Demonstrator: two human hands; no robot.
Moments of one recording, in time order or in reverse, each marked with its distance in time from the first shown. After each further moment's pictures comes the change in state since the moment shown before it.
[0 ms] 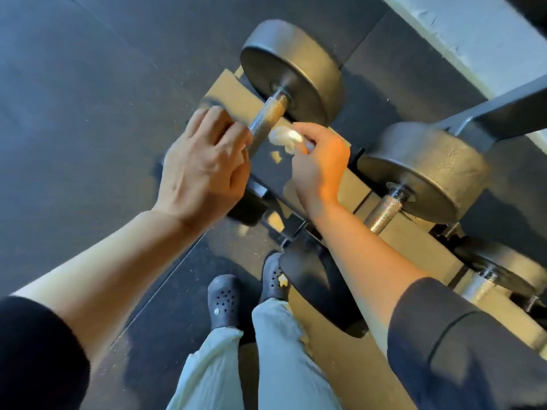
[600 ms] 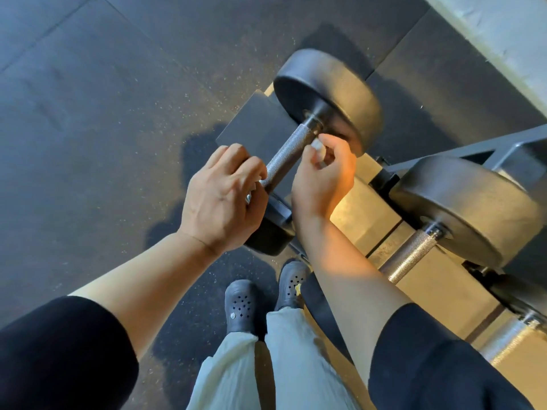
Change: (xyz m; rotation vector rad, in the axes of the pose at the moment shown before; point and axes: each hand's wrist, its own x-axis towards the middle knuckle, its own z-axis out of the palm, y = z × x) left_hand 0.005 -0.023 0.005 -0.066 -0.097 -0.096; right_hand 0.008 -0.020 0.055 0.220 0.367 0.162
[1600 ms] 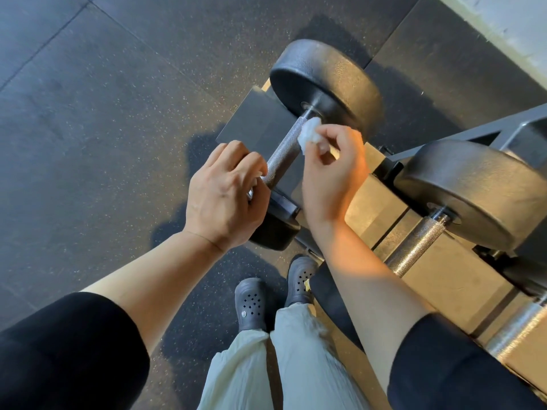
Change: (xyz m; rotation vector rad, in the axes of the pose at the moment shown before) left_hand 0.000 -0.001 0.003 -0.006 0.044 0.000; right_hand -0.001 -0.002 -0.019 -0.111 -0.052 -0.311
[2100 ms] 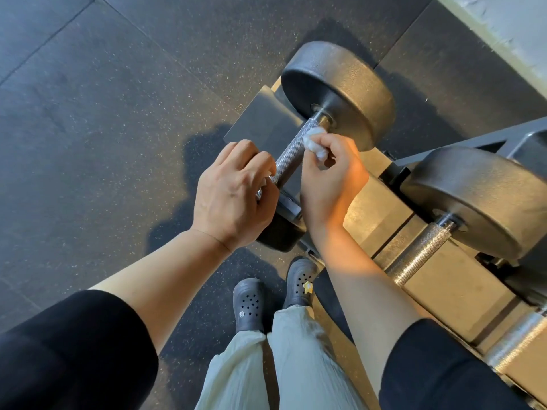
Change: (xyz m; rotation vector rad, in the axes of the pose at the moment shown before) left_hand 0.000 -0.001 0.000 -0.010 0.009 0.003; right_hand -0.006 0.004 0.010 -0.071 -0.040 -0.046
